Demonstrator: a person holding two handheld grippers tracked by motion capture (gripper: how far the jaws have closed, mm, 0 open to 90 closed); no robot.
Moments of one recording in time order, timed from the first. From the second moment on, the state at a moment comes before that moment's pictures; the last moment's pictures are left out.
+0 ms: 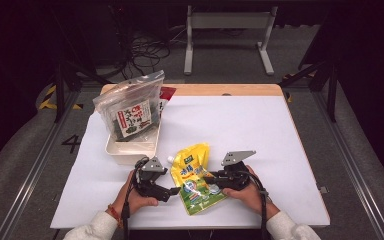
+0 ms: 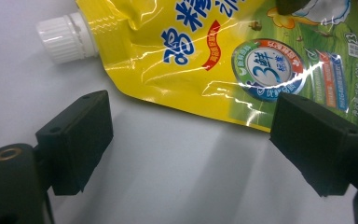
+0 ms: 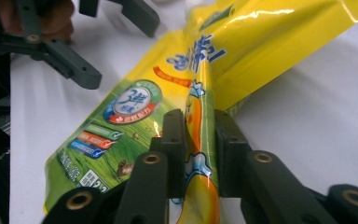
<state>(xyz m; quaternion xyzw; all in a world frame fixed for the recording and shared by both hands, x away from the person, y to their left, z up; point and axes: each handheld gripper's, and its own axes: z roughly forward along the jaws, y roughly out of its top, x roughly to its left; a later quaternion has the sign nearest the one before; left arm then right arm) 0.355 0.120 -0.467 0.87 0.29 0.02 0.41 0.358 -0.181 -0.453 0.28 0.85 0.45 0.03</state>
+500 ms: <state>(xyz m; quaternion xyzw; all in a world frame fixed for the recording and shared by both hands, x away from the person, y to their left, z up) 0.349 0.110 -0.468 0.86 0.27 -0.05 0.44 0.342 -0.190 -0.443 0.24 0.80 0.53 0.09</state>
